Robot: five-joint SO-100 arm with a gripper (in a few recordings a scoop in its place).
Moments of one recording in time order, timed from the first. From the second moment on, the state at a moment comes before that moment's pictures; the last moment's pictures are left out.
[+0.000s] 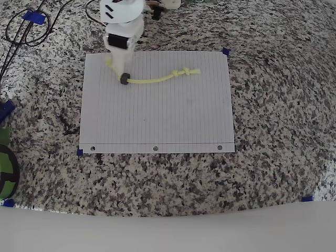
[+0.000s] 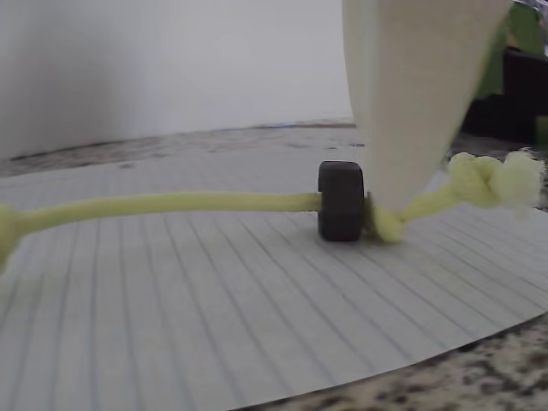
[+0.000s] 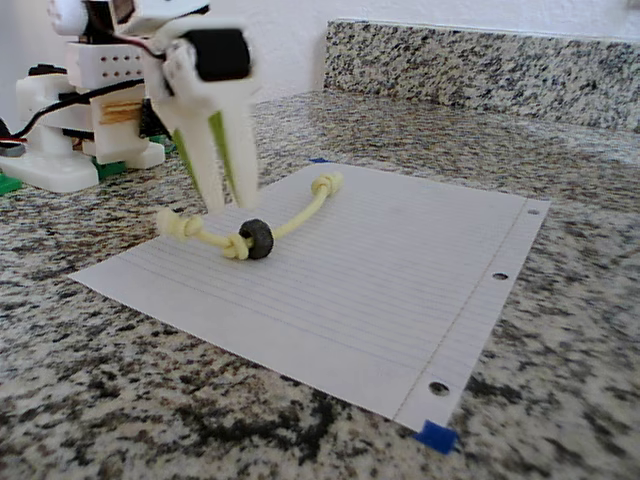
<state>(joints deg) 15.5 125.2 149.1 46.8 -93.3</state>
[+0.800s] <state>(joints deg) 23.3 116.6 144.2 44.5 -93.6</state>
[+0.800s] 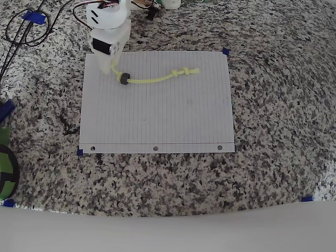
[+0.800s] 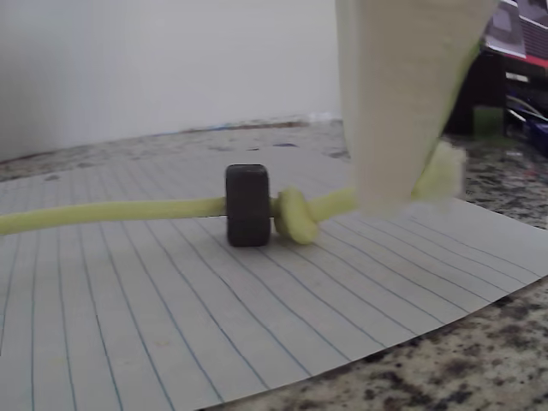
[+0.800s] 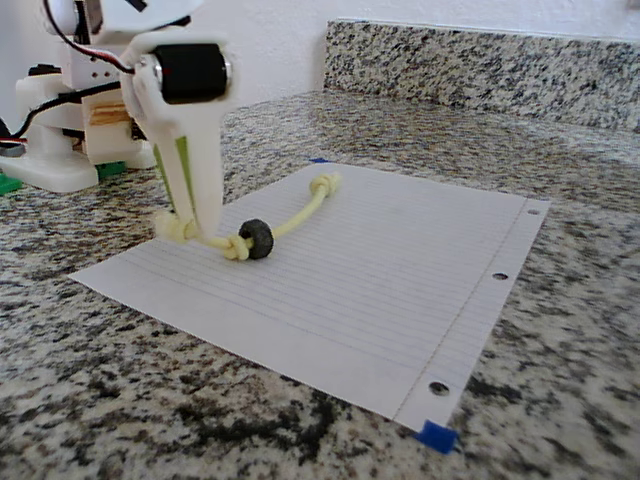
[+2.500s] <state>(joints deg) 30.0 129.9 144.0 32.9 -75.5</state>
